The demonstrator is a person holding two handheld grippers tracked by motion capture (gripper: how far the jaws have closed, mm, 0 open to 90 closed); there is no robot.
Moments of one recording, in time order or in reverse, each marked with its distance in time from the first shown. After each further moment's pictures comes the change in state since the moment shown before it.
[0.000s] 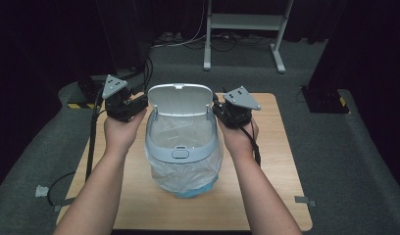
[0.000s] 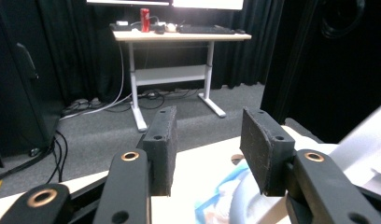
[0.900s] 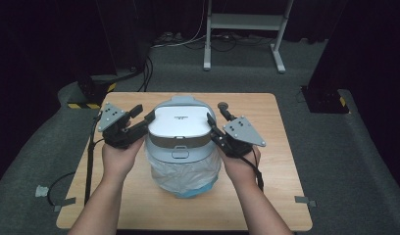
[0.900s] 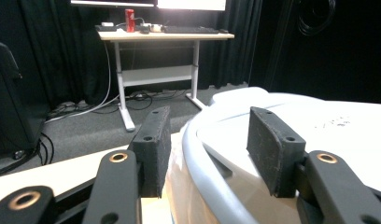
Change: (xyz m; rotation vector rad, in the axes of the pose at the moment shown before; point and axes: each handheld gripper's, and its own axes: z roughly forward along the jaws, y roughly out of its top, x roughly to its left) left arm -0.023 -0.045 -0.042 -0.017 -0.044 0.018; right arm 0.033 -0.020 -0.063 -0.086 0.063 -0.050
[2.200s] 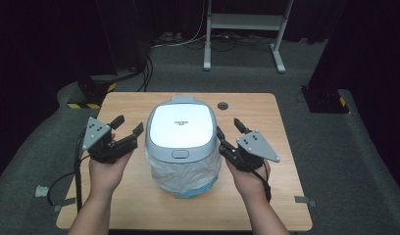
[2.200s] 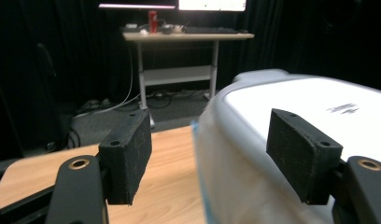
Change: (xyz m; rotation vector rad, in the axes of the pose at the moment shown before) left arm 0.016 -0.021 -0.038 0.003 0.089 -0.001; right arm -0.010 -0.023 -0.032 0.041 -0.051 0.079
